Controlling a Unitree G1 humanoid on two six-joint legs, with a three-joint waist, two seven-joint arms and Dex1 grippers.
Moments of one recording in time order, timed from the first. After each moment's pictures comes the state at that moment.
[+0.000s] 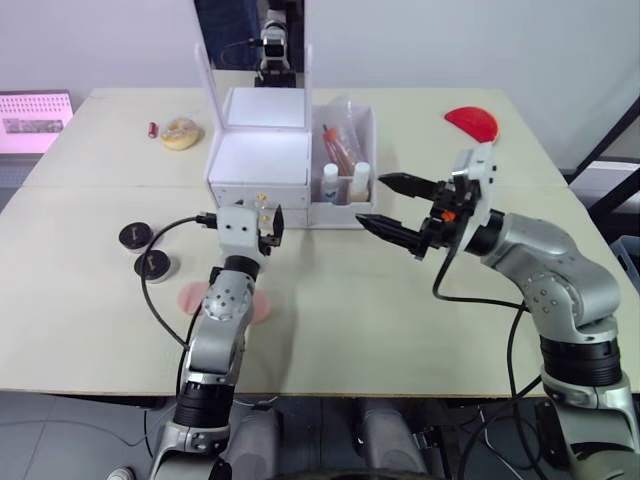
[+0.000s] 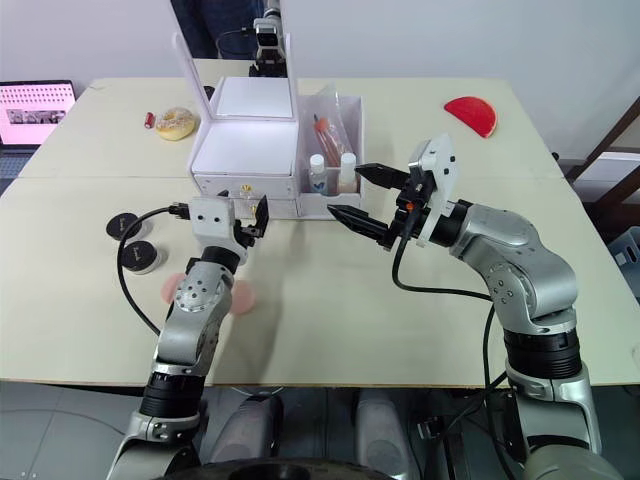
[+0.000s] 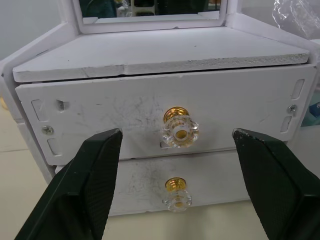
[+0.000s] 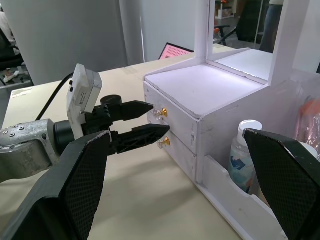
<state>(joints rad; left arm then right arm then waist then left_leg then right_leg) -0.25 0.03 -0.04 -0.13 0.01 0.18 0.00 -0.48 -0.58 -0.09 -0.31 0.65 0.63 0.79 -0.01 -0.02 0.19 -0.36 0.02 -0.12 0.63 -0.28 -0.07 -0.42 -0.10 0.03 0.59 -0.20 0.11</state>
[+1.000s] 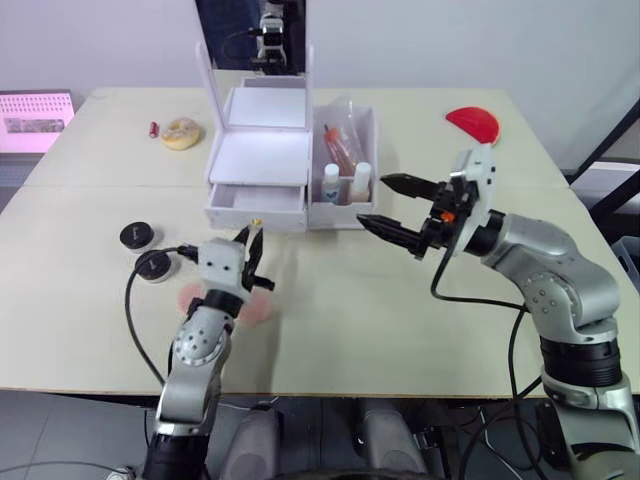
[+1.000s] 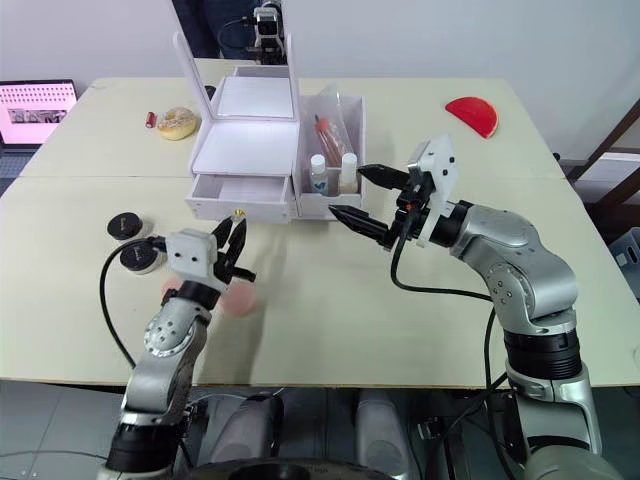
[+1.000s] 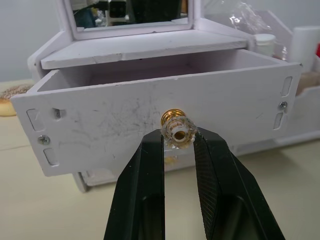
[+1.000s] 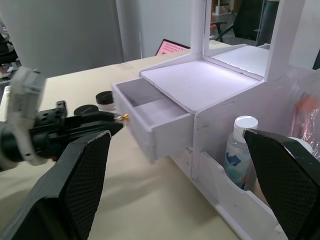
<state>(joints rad) 0.04 0.13 -0.05 -0.35 -0.05 0.07 -0.18 -0.48 -0.58 -0.08 -0.31 0.63 0.63 0.79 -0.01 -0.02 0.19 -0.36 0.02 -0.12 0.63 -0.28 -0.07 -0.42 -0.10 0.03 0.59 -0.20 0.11</state>
